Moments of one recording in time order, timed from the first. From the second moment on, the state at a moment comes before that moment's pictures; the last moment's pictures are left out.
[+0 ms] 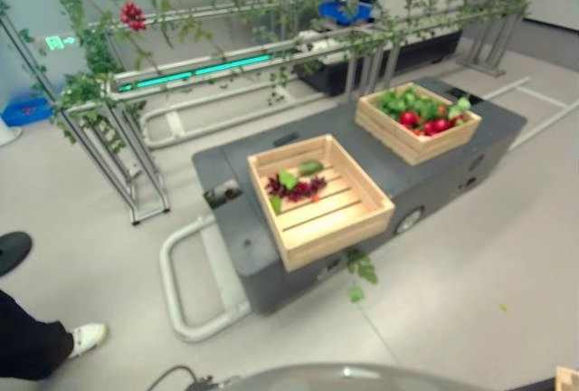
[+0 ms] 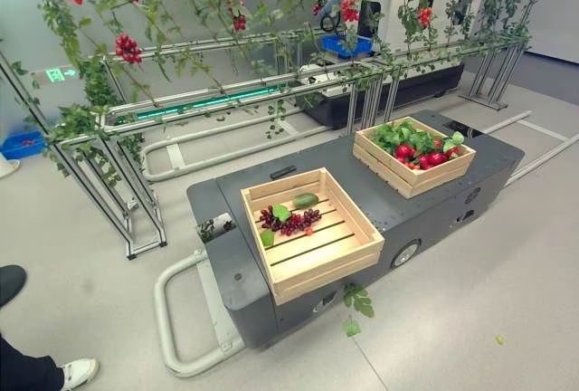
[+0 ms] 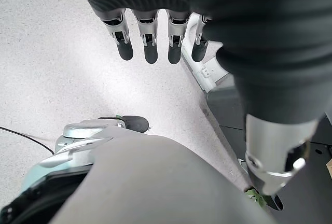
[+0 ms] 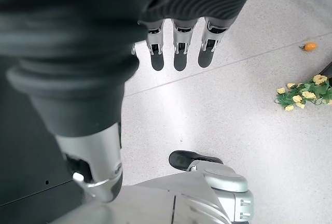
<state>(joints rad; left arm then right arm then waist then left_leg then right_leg) 0.07 0.20 -0.17 1.28 -0.15 -0.03 -0.02 0.05 -0.25 0.24 1.30 0.00 0.01 -0.05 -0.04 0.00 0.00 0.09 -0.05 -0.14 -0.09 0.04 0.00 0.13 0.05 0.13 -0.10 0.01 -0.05</state>
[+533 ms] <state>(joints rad) 0.08 0.20 -0.14 1.30 -0.18 -0.03 -0.02 0.06 -0.25 0.24 1.30 0.00 0.01 -0.05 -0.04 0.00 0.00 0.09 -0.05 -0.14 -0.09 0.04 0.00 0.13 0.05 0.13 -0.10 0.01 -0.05</state>
